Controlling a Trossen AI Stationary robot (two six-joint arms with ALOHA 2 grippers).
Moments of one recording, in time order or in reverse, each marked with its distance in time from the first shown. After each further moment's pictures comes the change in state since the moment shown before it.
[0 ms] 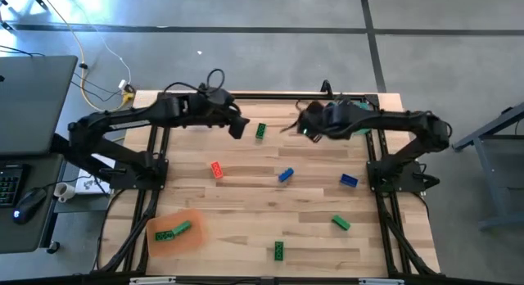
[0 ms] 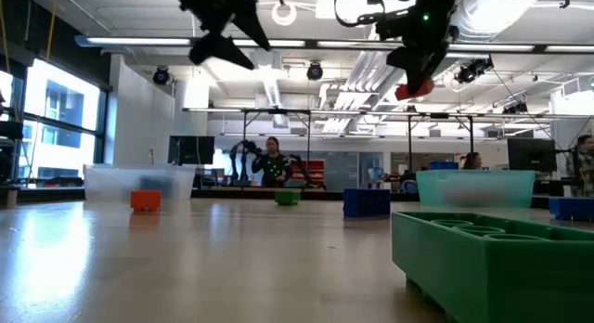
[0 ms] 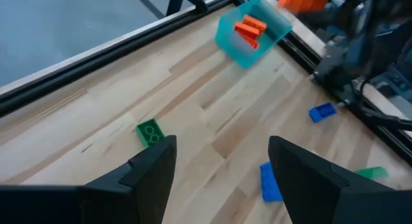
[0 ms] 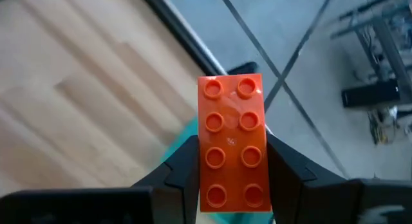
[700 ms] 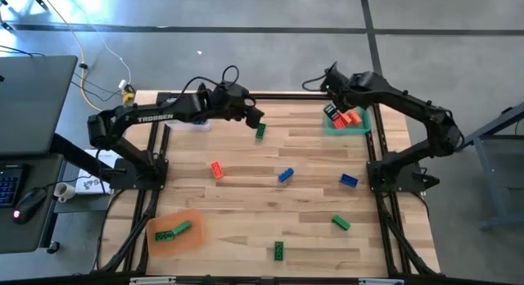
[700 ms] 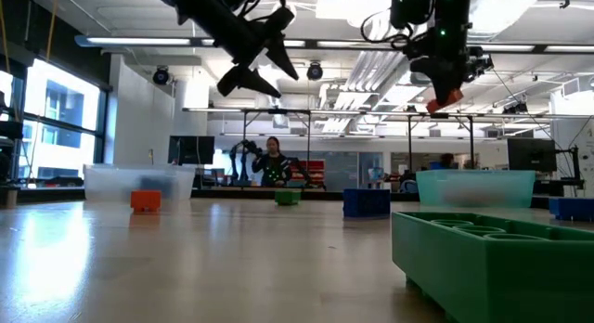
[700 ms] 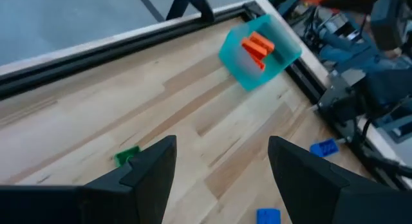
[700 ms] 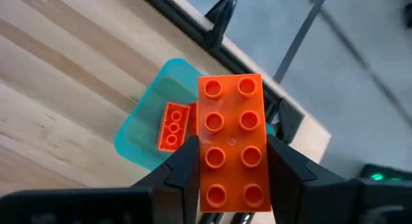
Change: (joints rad) left arm 0.101 0.198 0.000 0.241 0.090 -0.079; right arm -0.435 -0.101 0.000 -0.020 -0.300 -0.224
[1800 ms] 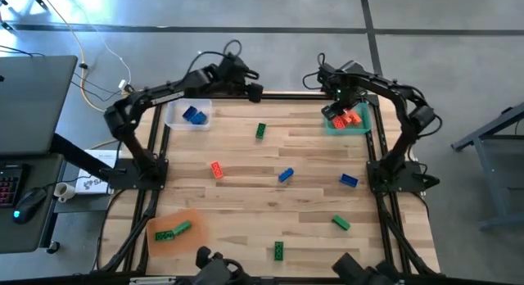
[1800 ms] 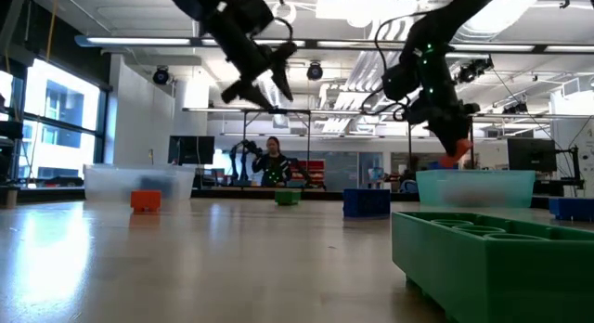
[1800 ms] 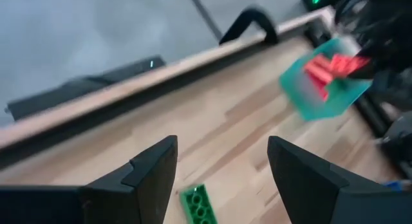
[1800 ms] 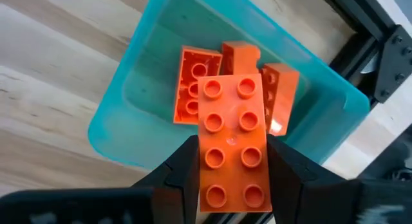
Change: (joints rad) left arm 0.193 0.195 0.275 -0.224 0.048 0.085; right arm -0.255 0.322 0.000 -0.027 -0.300 -0.090
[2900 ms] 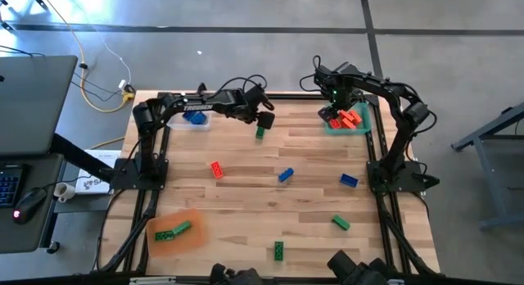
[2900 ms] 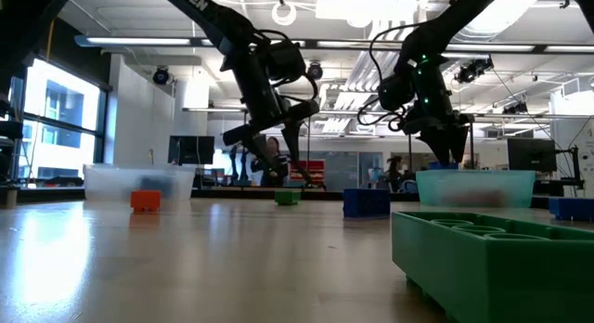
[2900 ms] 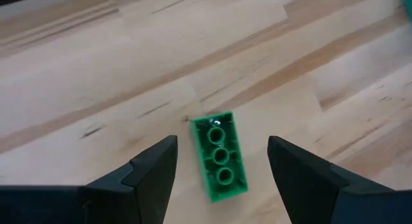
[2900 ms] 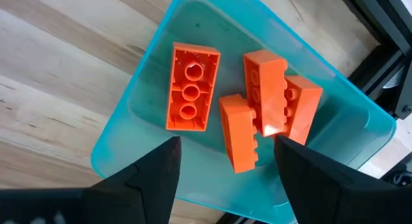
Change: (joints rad) left arm -0.137 0.247 -0.003 -0.088 -0.087 -0.179; right arm 0.003 0.063 0.000 0.040 -0.018 -0.018
